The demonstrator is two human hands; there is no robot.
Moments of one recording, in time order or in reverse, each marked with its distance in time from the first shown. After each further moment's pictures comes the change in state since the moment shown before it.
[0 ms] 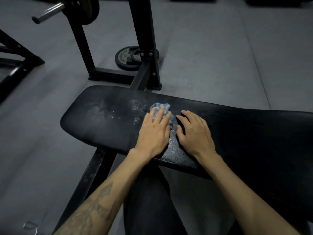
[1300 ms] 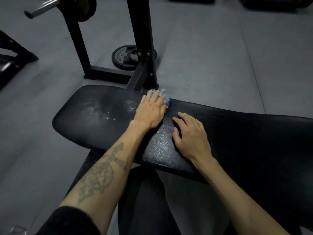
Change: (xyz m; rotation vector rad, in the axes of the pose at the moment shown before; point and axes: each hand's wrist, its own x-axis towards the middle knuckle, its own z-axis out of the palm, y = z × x) left_hand 0.086 -0.021 -0.009 0.008 -0.039 -0.001; right_hand 0.001 0.000 0.001 -0.008 -0.002 0.006
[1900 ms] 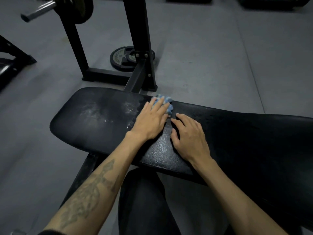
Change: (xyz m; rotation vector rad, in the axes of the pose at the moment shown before) left_hand -0.020 0.007 0.008 -0.015 0.007 0.130; right_hand 0.001 0.001 0.000 0.008 0.016 -0.003
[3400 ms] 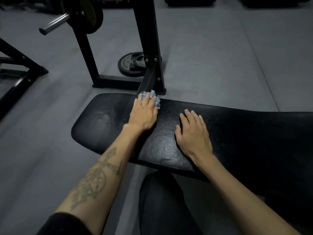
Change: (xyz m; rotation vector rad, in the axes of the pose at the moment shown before) left_hand 0.002 -0.084 -0.028 0.054 -0.030 -0.194; right_hand 0.024 -0.054 0.023 -0.086 -0.076 0.162
